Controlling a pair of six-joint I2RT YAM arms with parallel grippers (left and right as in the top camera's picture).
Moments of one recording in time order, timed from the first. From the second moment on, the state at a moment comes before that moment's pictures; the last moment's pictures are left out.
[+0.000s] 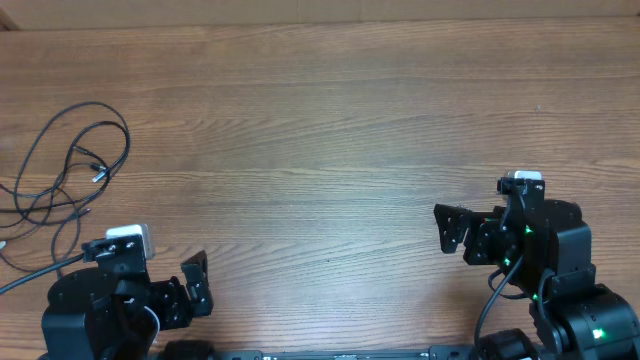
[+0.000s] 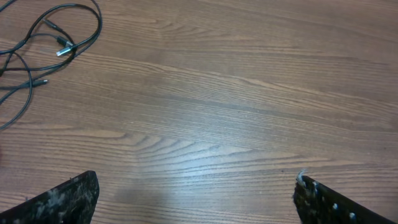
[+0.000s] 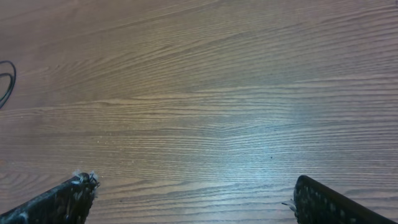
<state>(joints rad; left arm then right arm) -0.02 0.60 1.22 -1.38 0.03 -0.21 0.24 0.69 0.89 -0.93 -0.07 0.33</state>
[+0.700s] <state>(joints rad) -0.02 0.60 1.22 -1.38 0.03 -0.21 0.24 0.70 0.88 -0.82 -0.05 0.33</state>
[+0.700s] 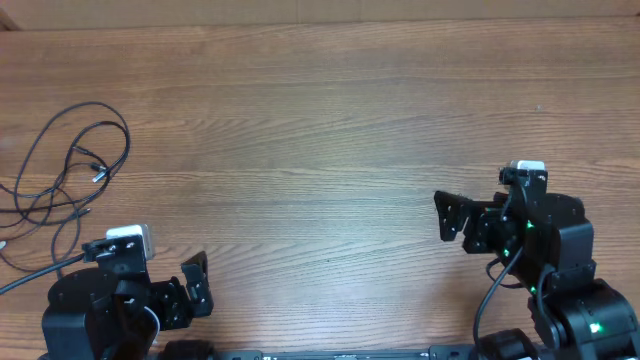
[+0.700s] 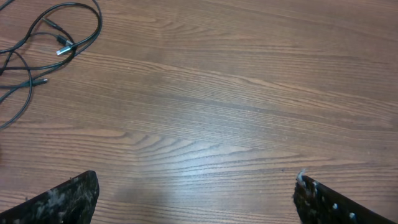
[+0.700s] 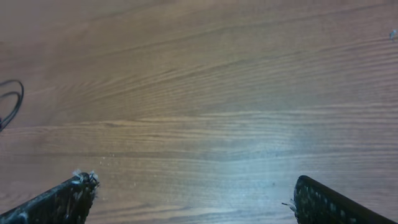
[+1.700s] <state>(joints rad) -0.02 0.60 1.22 -1.38 0.03 -0.21 0.05 0.05 0.07 0.23 -0.09 0.33</state>
